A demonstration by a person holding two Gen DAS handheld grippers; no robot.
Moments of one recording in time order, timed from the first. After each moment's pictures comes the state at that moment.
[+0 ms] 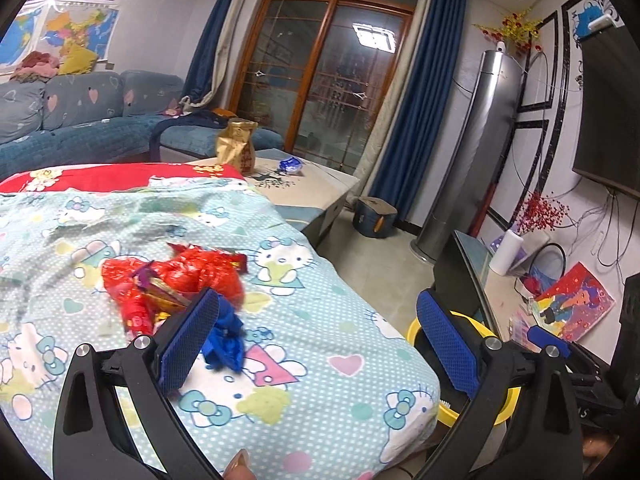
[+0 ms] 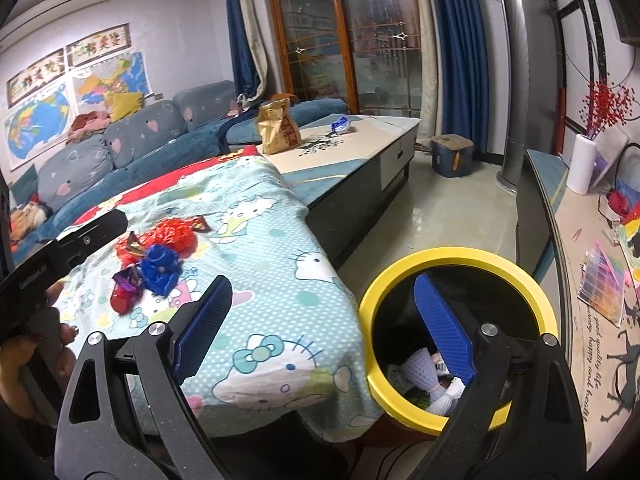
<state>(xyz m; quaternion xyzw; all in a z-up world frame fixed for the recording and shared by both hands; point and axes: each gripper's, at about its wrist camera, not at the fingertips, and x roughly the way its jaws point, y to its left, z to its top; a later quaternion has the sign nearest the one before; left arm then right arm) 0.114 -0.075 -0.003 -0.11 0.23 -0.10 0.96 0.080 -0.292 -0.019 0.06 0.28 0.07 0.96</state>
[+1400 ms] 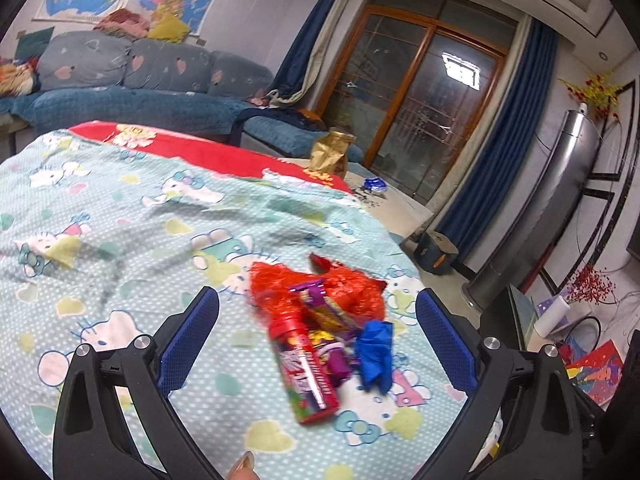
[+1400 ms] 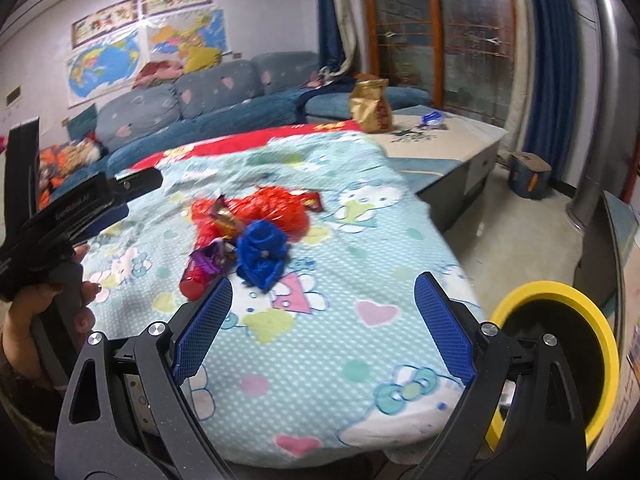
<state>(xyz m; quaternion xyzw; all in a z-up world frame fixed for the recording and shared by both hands) 0.114 0.054 -0.017 -0.21 0.23 0.02 0.95 0.110 -0.174 -0.025 -0.02 0.31 0.21 0.93</state>
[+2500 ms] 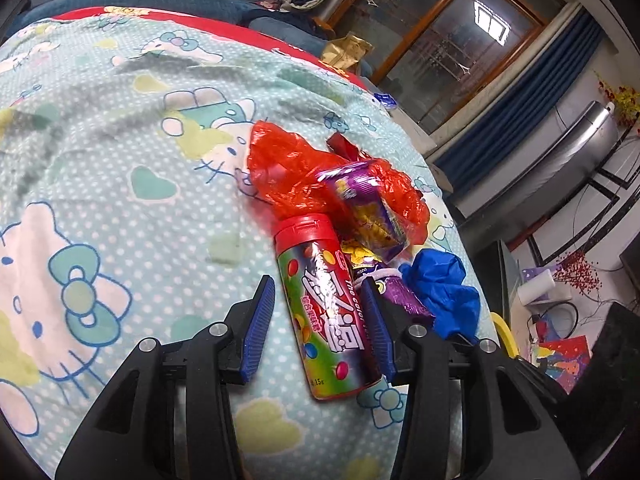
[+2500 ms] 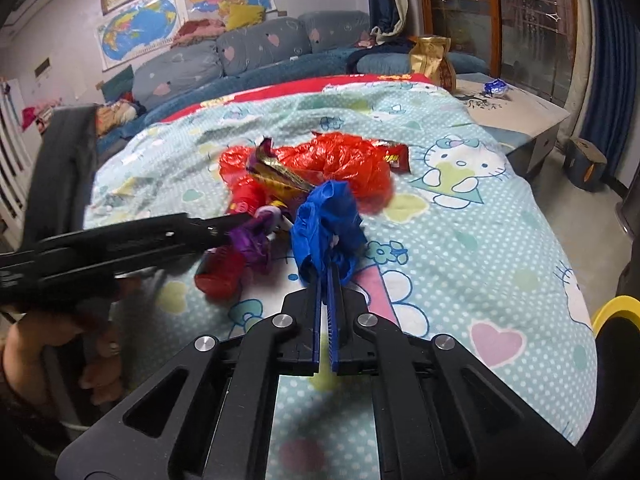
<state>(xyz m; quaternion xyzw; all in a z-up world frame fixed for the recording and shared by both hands) 0.165 0.055 -0.100 -0.28 0.38 -0.03 0.88 0.150 -0.116 -0.071 -0.03 0.36 0.29 0.89</state>
